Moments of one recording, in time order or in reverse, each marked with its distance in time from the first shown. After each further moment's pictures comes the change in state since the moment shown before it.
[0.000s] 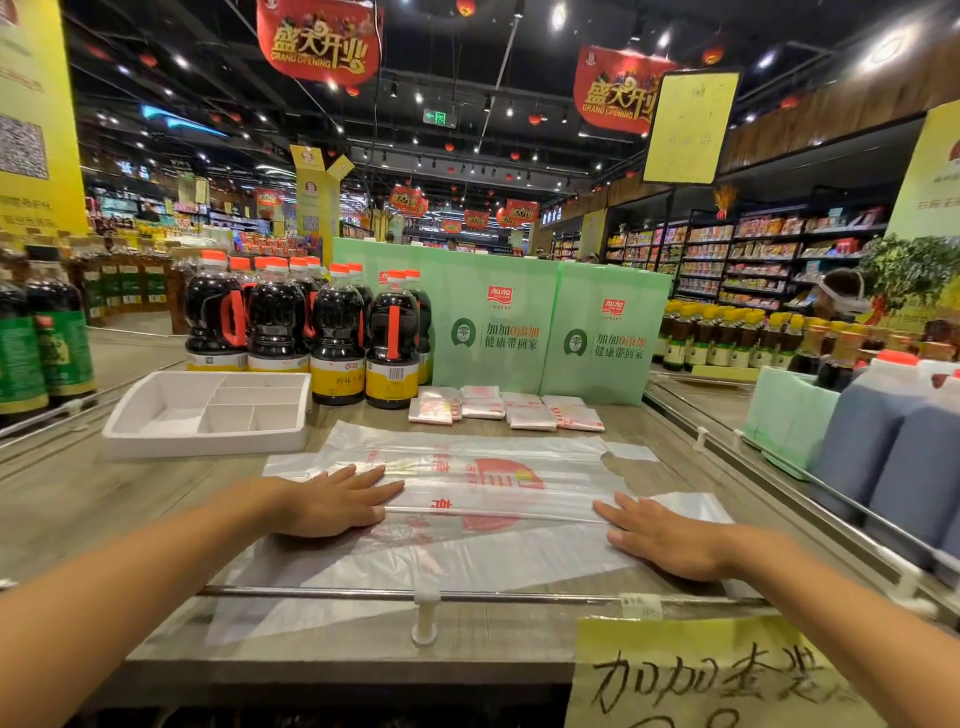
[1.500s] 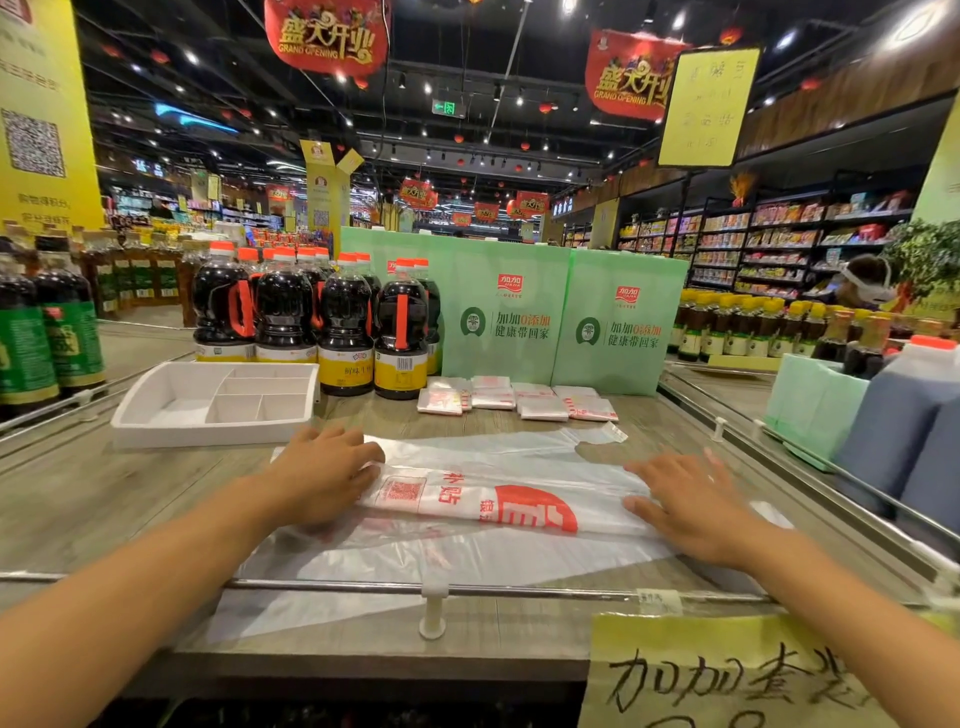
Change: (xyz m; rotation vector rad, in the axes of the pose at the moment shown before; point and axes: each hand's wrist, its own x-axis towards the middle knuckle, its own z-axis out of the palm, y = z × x) left_hand -0.008 -0.004 -0.001 0.175 0.515 -0.144; right_hand 0.016 0.006 0.004 -0.244 0.483 0.106
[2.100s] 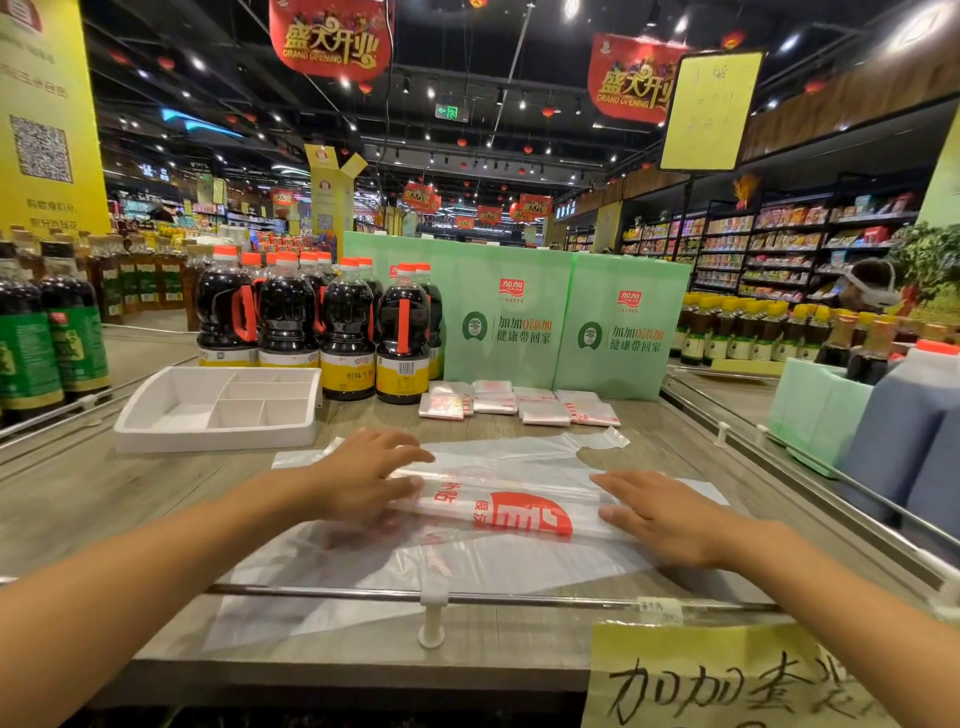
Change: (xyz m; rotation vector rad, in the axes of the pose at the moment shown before) left_hand 0.009 0.026 -0.015 -0.302 -0.117 0.160; right_hand 0.005 -0.019 -0.013 0.203 -0.200 -0.167
